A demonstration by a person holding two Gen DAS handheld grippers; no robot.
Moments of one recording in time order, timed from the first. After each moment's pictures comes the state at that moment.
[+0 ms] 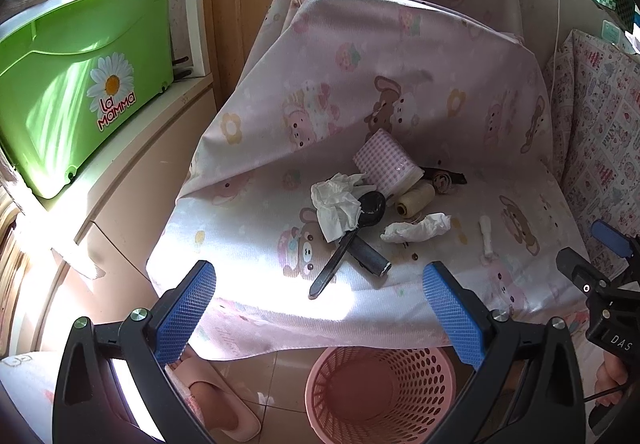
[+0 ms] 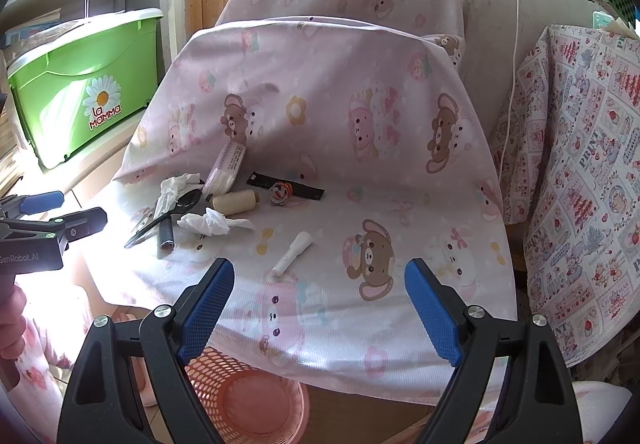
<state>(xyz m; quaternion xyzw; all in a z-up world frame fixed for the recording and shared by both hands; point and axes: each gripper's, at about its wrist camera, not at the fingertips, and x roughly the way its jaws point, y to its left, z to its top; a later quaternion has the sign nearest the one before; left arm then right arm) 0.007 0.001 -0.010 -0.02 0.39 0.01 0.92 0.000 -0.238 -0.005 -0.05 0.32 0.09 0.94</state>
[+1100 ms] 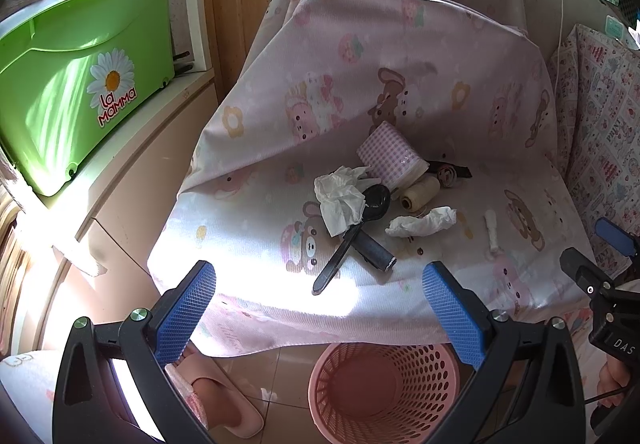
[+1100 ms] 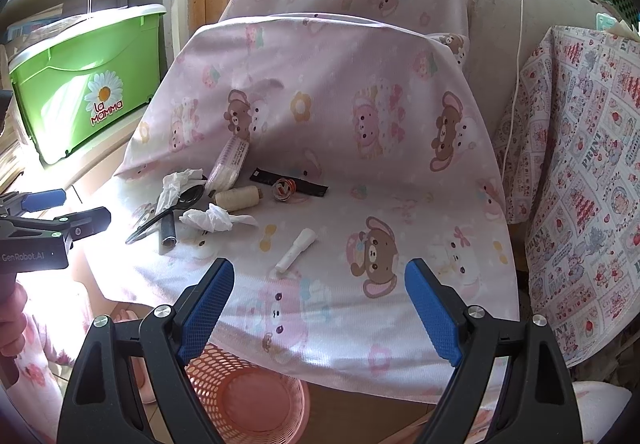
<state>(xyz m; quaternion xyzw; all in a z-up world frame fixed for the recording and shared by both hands) 0.009 0.001 -0.014 -0.02 0.40 0.01 0.92 0.000 -0.234 -0.009 -0.06 0.33 0.09 0.94</state>
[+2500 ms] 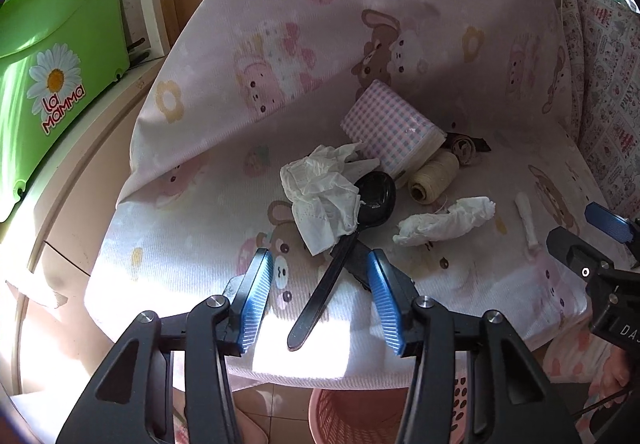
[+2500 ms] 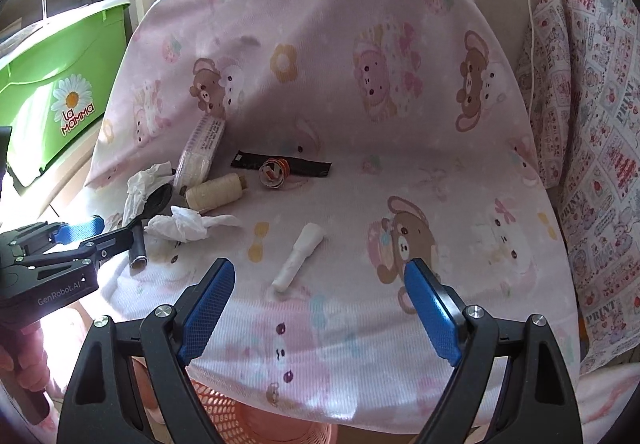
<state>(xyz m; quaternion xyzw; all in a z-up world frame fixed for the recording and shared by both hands) 0.070 -0.010 -0.068 0.01 0.43 -0.03 0.90 0.062 -0.222 -0.053 -0.01 0.37 0.07 0.93</state>
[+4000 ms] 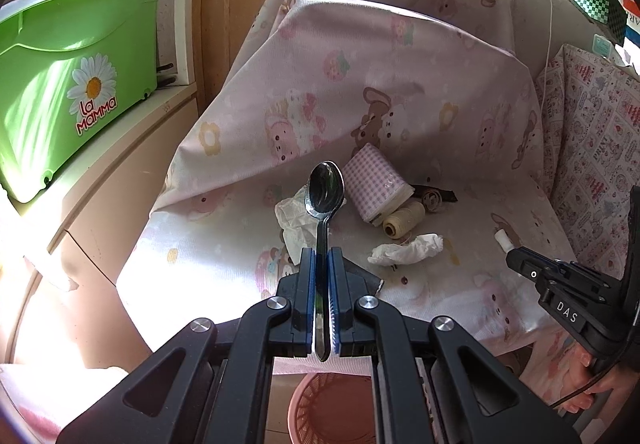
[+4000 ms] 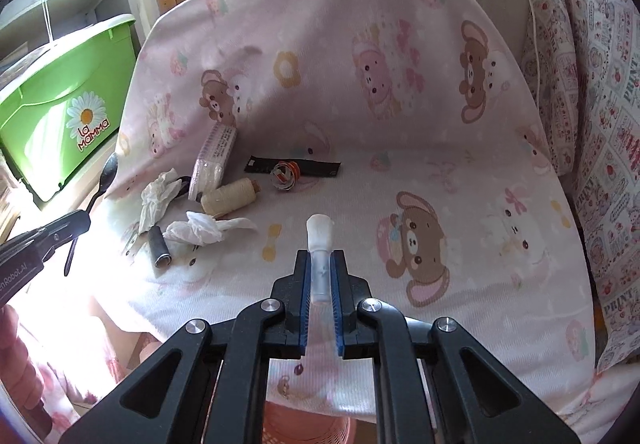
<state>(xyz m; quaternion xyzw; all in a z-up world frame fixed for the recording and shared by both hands) 0.021 0.002 -0.021 -0.05 0.36 -0.03 0.93 0.053 -0.227 -0.051 0.03 0.37 0.11 0.92</state>
